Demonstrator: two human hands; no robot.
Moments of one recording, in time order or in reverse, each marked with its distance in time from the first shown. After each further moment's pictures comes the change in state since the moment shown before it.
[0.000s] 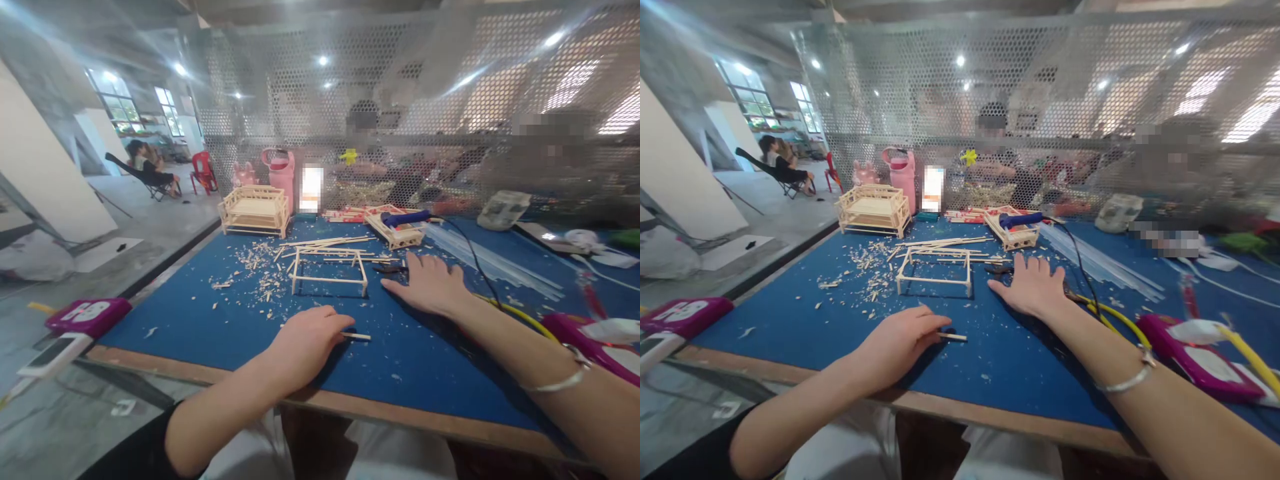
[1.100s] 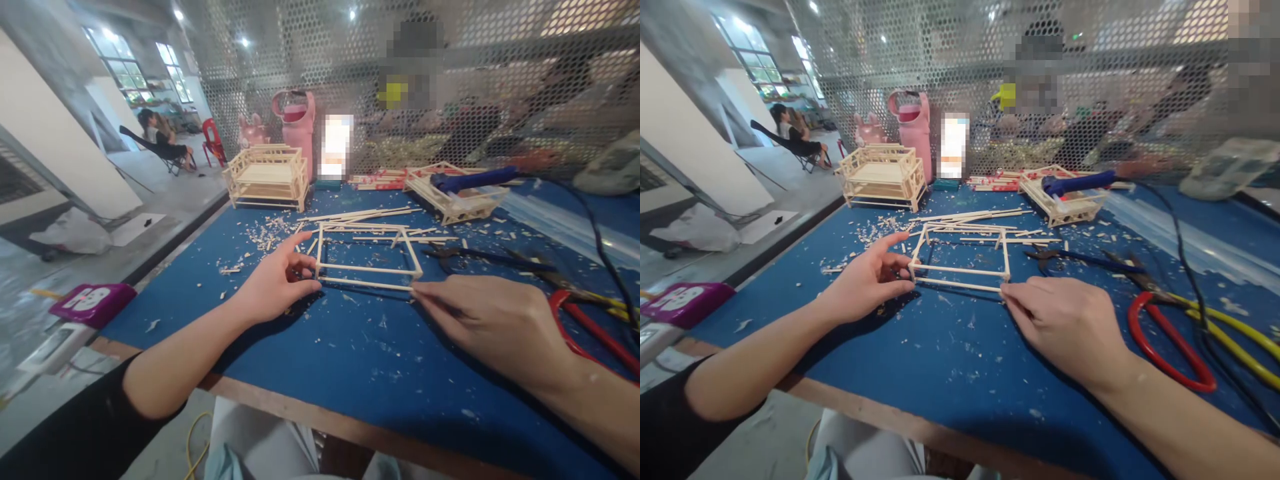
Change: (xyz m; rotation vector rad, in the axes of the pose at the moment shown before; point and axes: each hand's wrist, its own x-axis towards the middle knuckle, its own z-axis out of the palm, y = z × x) left_hand 0.008 -0.086 -0.024 -0.818 0.126 -0.415; right_hand -0.034 -0.011 0.031 0.223 0.640 -0.761
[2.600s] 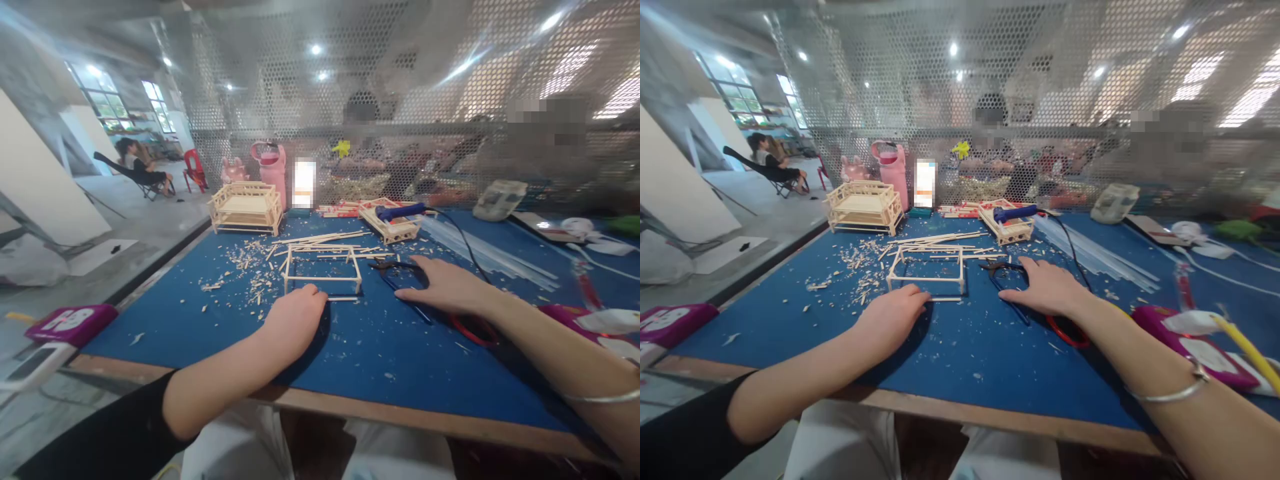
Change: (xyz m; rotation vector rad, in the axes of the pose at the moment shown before) left_hand -0.012 0.040 0.067 1.097 -0.127 0.206; right_hand 0.003 0.073 -0.019 -0.040 -0.776 0.632
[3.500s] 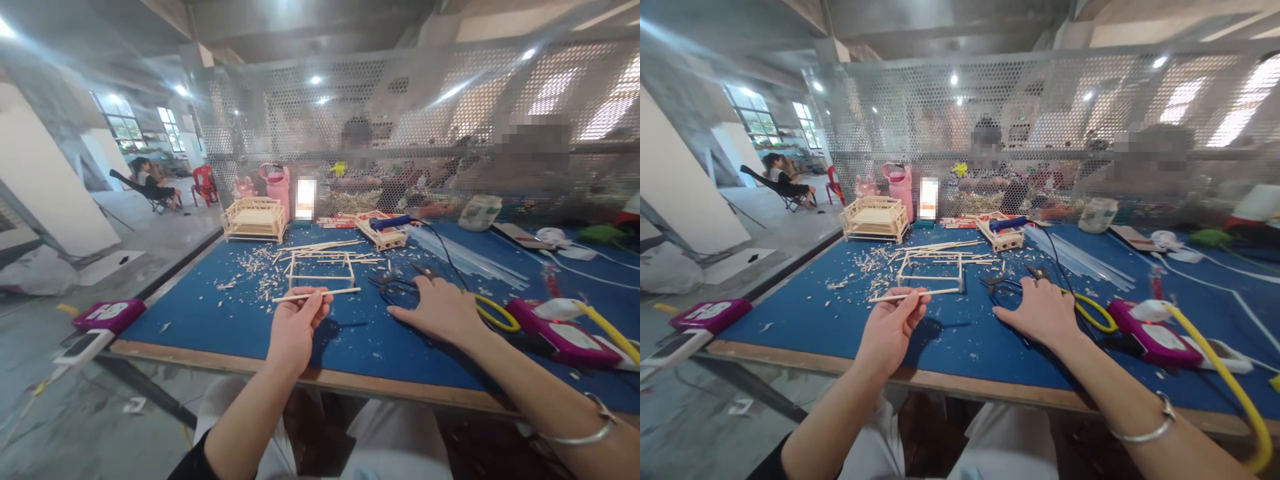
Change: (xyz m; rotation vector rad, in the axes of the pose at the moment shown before) left_hand -0.025 0.046 0.002 -2.038 0.634 -0.497; right_hand -0.055 -0.026 0.009 -0.076 0.231 0.161
